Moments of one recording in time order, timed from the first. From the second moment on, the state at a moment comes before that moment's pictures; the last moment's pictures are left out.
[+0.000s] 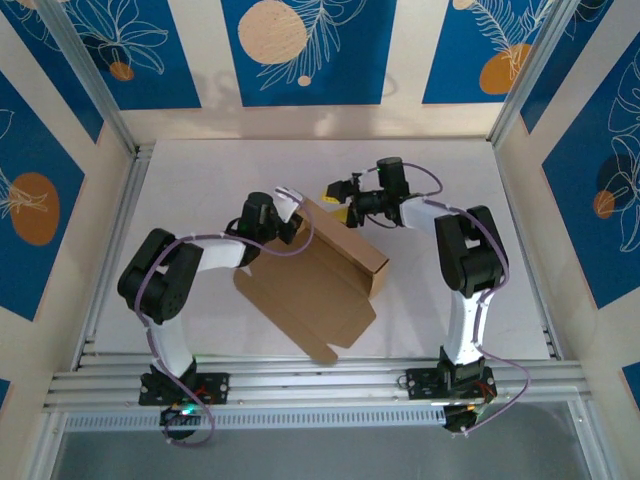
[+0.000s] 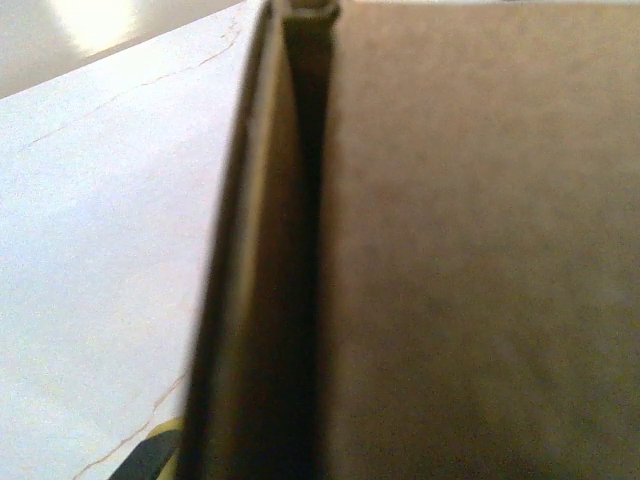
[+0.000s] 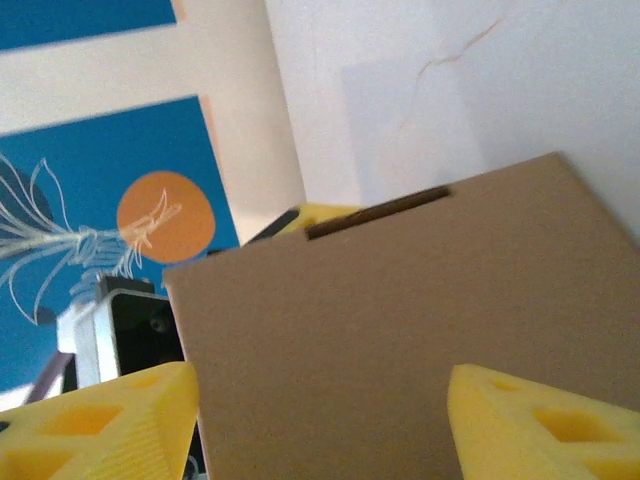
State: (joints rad) left arm -0.49 1.84 0.92 0.45 0.20 0.15; right arm 0.27 1.98 1.24 0.09 -1.04 1.13
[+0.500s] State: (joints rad) left arm -0.45 1.86 0.97 0.45 0.35 0.13; right arm 0.28 2.03 1.29 -0.15 -1.00 0.98
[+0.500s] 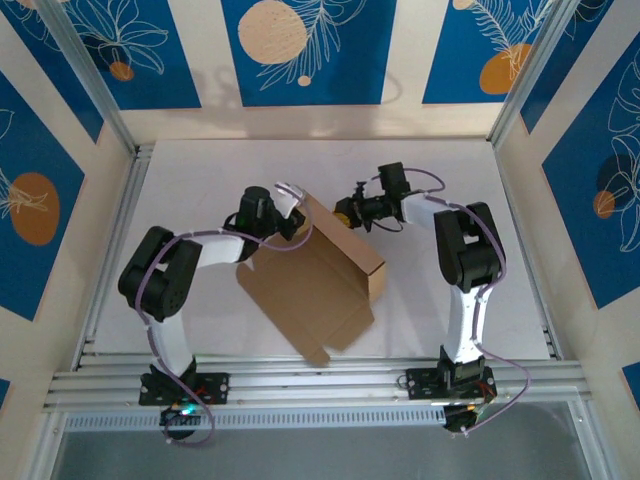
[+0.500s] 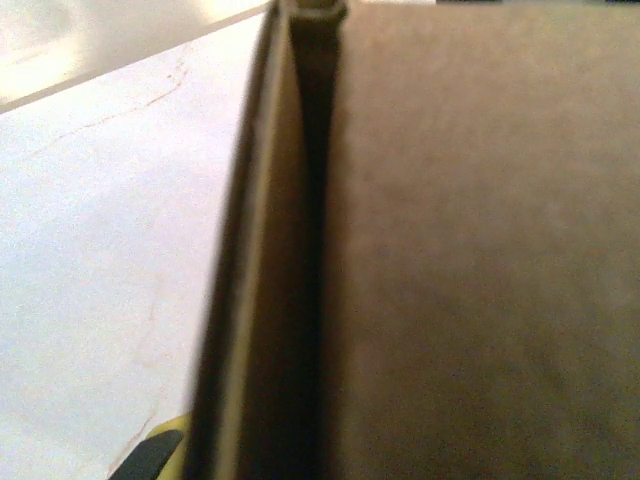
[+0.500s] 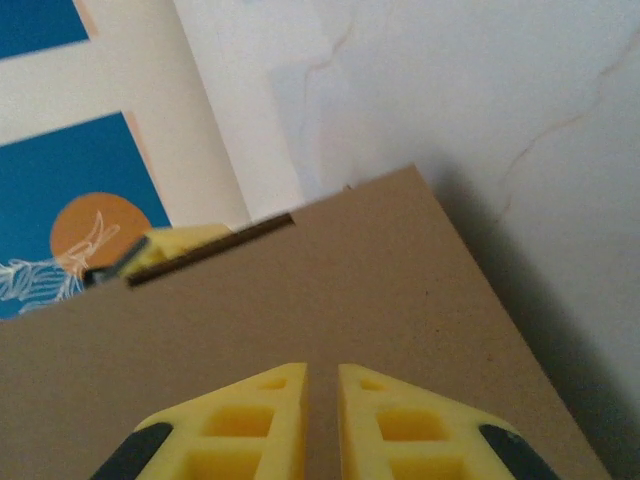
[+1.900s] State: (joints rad) left arm -0.46 1.81 1.00 0.36 0.14 0.09; right arm 0.28 1.89 1.49 -0.43 -0.77 0.76
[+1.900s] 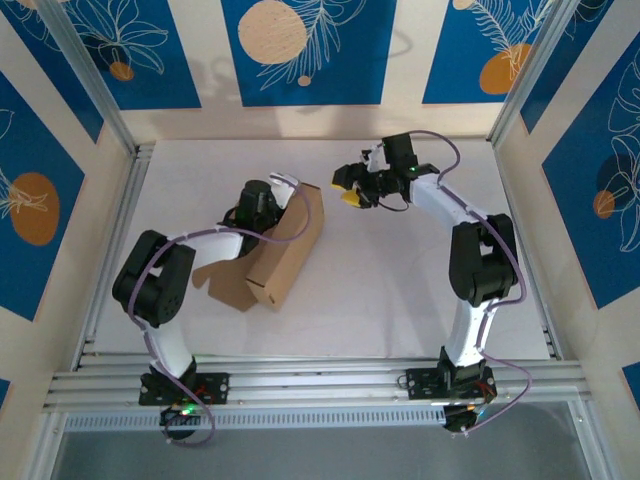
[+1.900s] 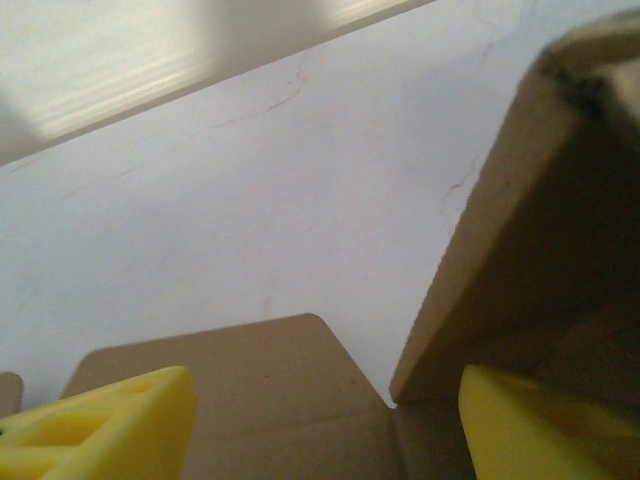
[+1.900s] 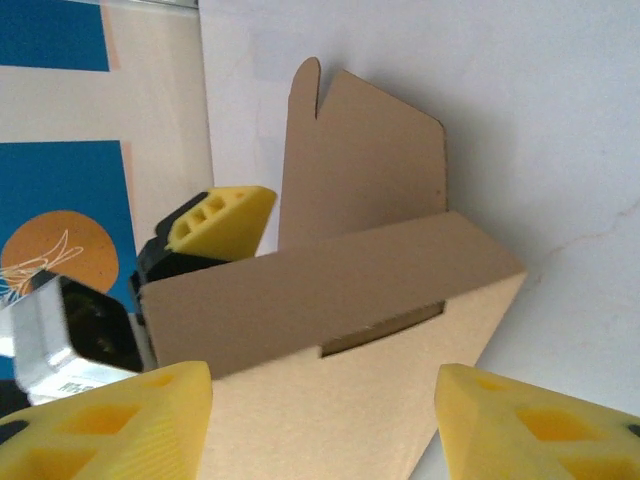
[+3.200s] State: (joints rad) left arm -0.40 1.88 1.11 0.00 0.28 -0.10; right arm 0.44 1.92 1.56 -0.61 -0.70 0.70
